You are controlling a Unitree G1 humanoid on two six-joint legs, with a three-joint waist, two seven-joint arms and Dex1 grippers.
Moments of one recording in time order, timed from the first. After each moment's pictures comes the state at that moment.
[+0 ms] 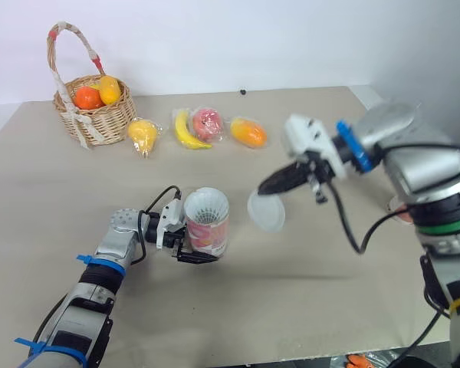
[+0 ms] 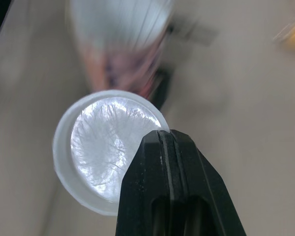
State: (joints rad) left arm -0.59 0.38 -0.17 0.58 -0.29 -0.18 -1.53; right arm -1.00 -0.83 0.41 -0.06 0.23 0.60 1.53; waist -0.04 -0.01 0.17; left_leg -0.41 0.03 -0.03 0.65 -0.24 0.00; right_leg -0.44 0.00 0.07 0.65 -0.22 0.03
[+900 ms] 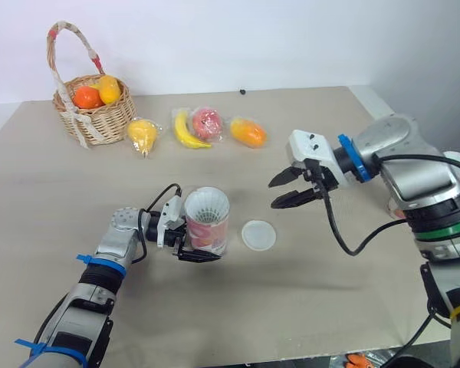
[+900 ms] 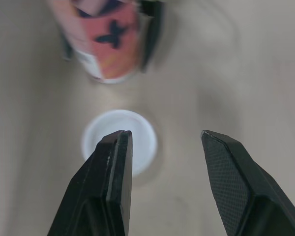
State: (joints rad) left arm -0.58 0.37 -0.16 0.52 -0.32 -0.11 -1.54; right arm -0.95 -0.83 0.37 -0.03 0.15 0.61 1.52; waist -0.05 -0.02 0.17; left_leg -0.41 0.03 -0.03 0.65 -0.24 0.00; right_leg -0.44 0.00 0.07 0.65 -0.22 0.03
